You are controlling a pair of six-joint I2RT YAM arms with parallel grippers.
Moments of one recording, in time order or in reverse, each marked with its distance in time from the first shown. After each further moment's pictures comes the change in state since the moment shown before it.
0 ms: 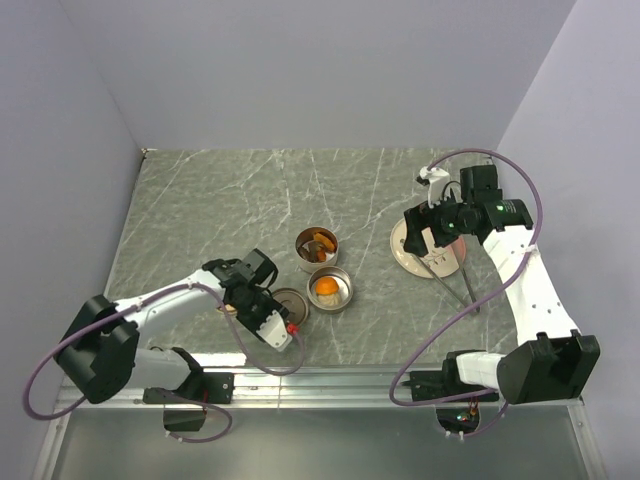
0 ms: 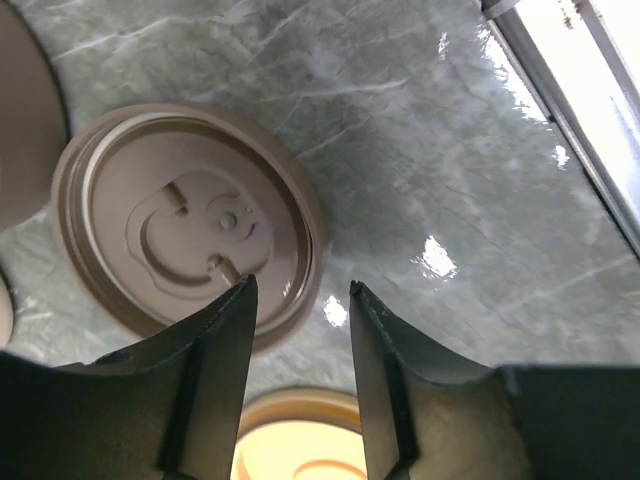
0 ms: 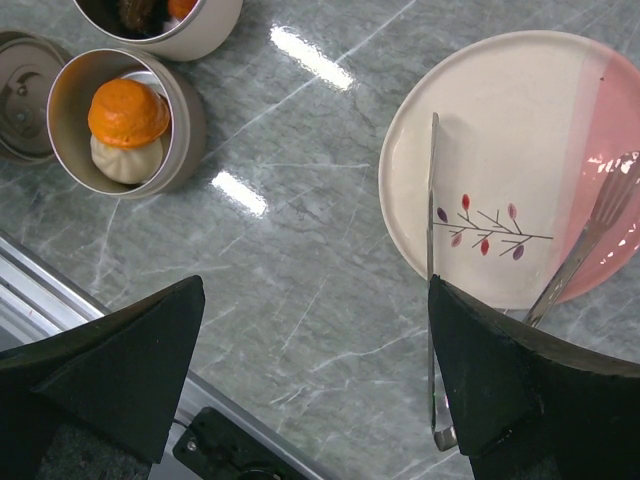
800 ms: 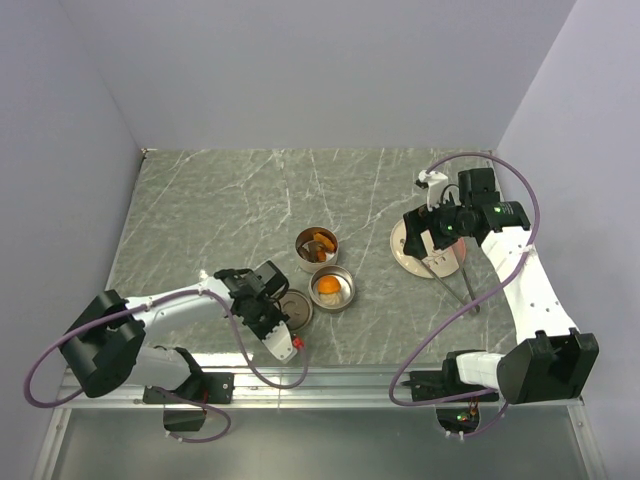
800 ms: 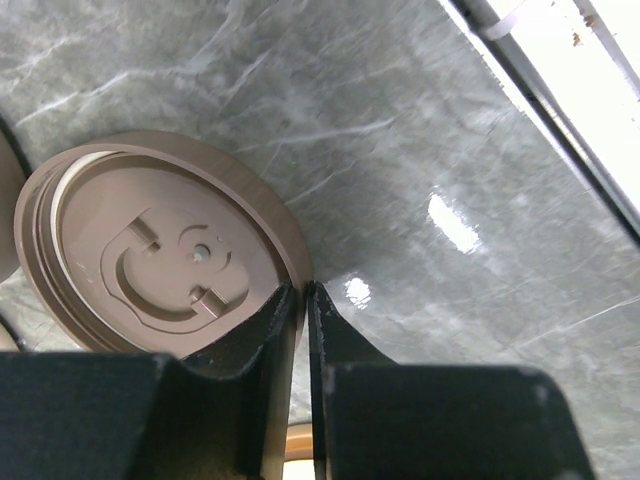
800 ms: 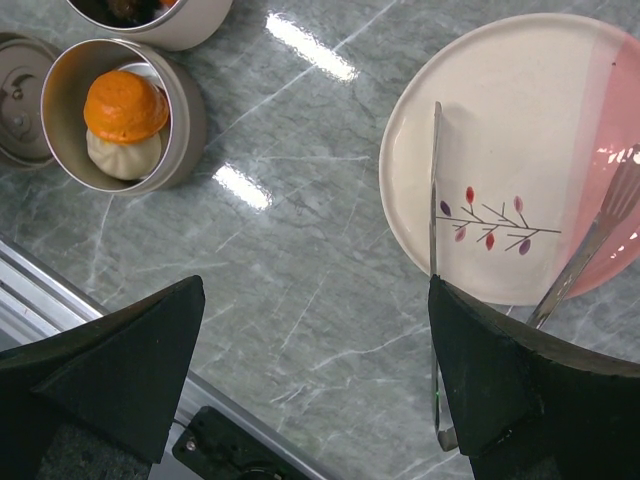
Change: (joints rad) left arm -0.124 0.050 -0.040 0.098 -0.088 -0.024; right arm 0.000 0.002 -0.034 0.015 0.008 0.003
